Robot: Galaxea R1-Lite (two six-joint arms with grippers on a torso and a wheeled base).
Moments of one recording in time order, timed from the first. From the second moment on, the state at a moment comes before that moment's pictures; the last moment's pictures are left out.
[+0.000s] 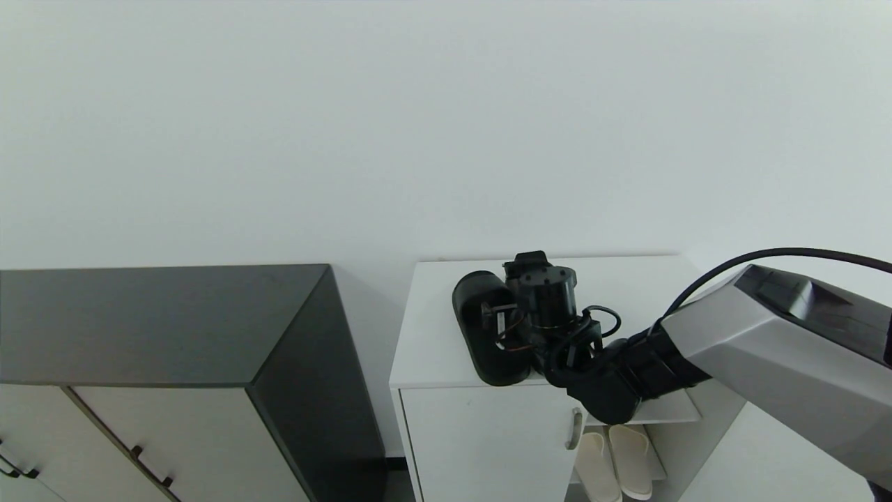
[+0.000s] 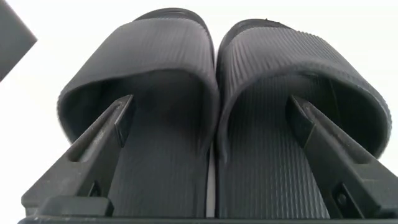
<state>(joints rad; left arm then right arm) 0.00 0.00 0.00 0.00 -0.01 0.01 0.70 2.28 -1.30 -0.75 -0.49 0.13</state>
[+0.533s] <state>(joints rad) 0.00 0.00 0.00 0.00 -0.01 0.01 0.70 2.32 -1.34 -0.74 -0.49 0.13</state>
